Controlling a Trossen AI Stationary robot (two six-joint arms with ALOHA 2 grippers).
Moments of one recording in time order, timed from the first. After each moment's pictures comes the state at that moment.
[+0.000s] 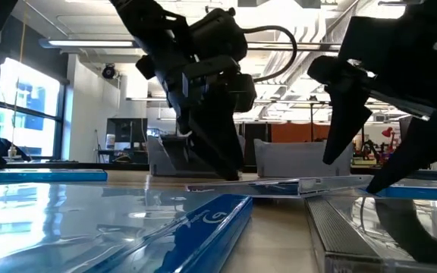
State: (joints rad) left arm -0.04 1.96 1.21 -0.17 0.31 -0.36; right arm 0.59 1.83 1.03 -0.50 0.52 0.00
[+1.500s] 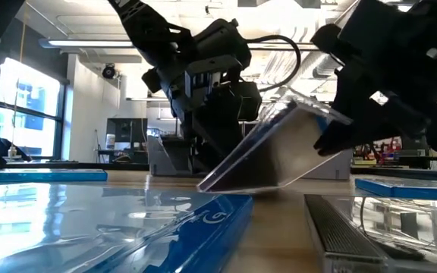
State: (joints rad) left arm -0.04 2.02 1.21 -0.10 0.46 -0.39; right arm 0.66 1.88 1.03 -0.43 0.83 -0.03
